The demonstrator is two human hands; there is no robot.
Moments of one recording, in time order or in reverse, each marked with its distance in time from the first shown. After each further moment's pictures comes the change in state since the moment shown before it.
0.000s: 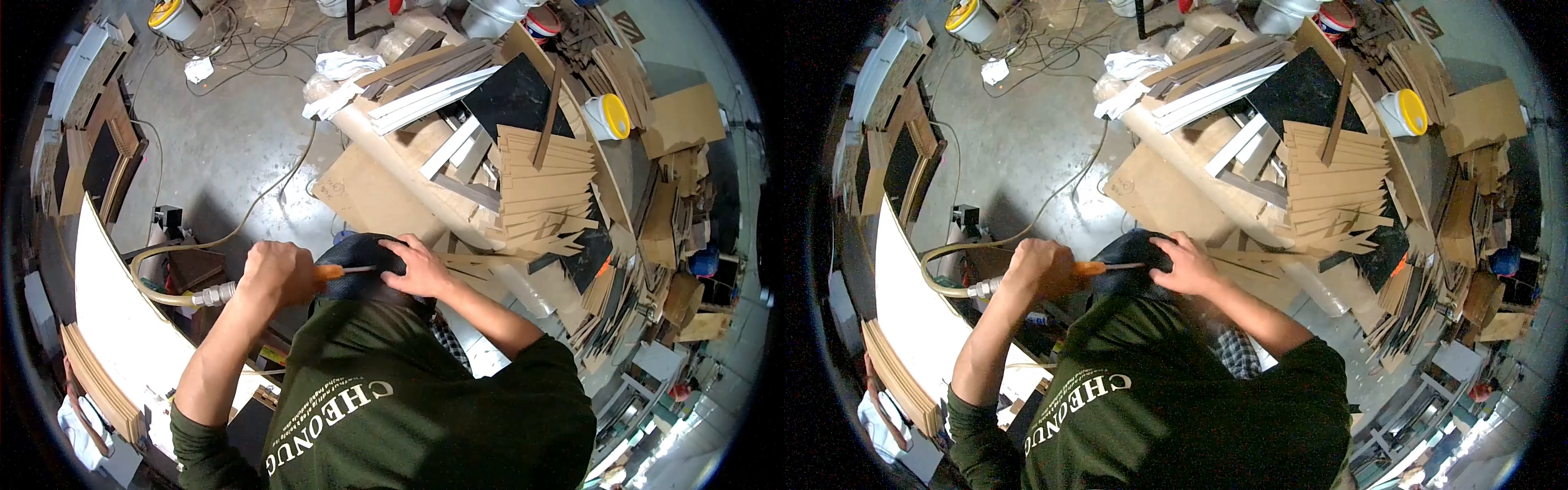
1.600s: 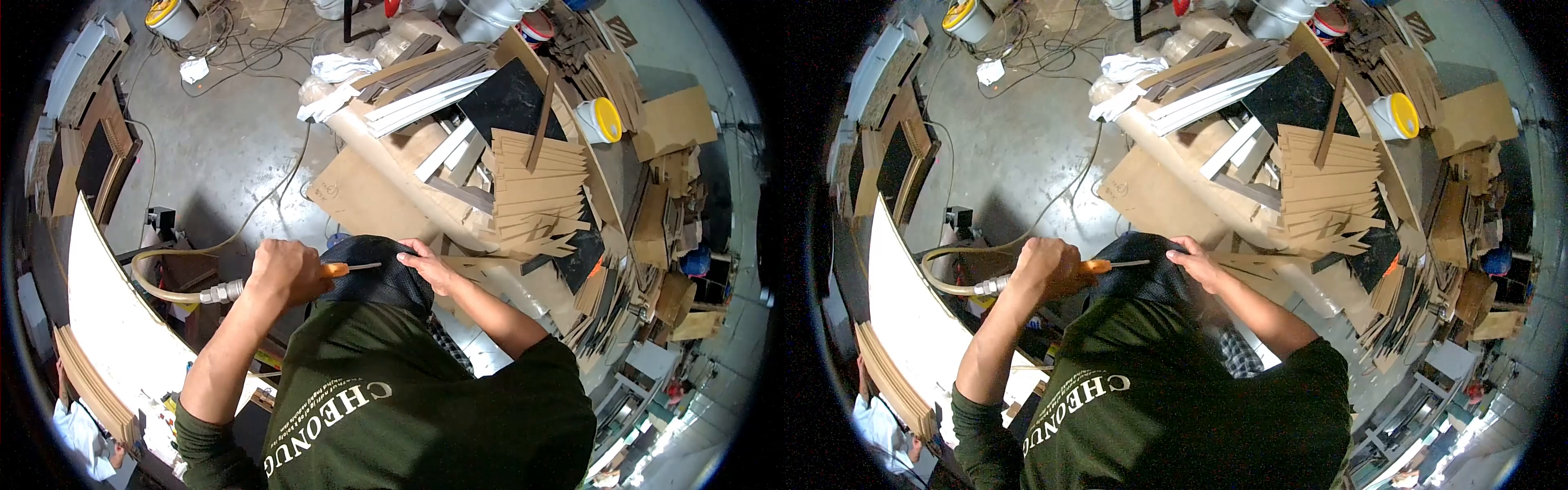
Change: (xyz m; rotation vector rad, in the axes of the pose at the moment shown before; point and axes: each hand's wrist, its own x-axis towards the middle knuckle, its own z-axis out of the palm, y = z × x) left_hand 0.004 -0.001 0.008 0.016 0.023 0.069; right_hand 0.002 0.052 0.026 0.963 -0.145 0.411
